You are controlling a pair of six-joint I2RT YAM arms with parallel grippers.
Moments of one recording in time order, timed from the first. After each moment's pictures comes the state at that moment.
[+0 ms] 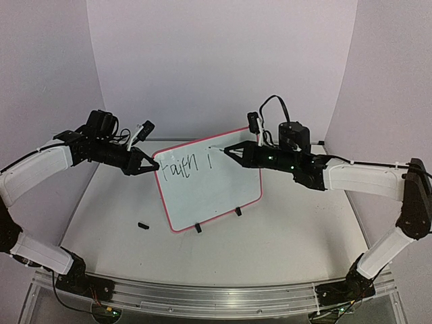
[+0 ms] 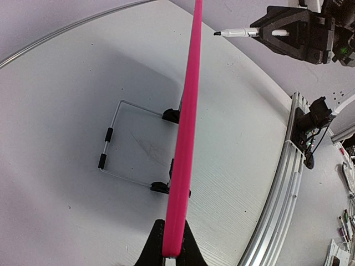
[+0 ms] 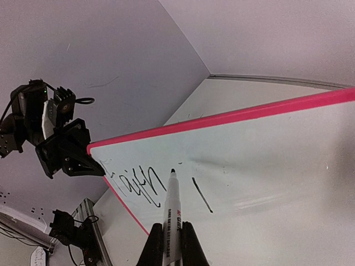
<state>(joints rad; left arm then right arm) -0.41 1.31 1.14 -0.57 0.66 0.12 0.73 1.56 1.09 0.28 -0.32 0.54</state>
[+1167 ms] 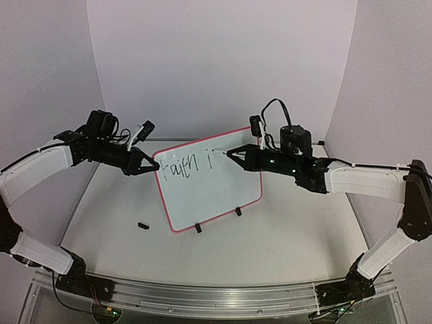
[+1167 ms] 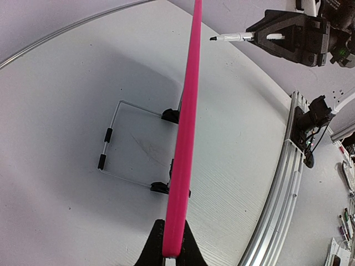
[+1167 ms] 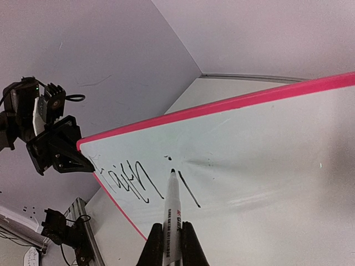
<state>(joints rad) -0.41 1.31 1.14 -0.57 0.67 0.12 0.73 1.55 1.05 0.28 -0.29 0.52</state>
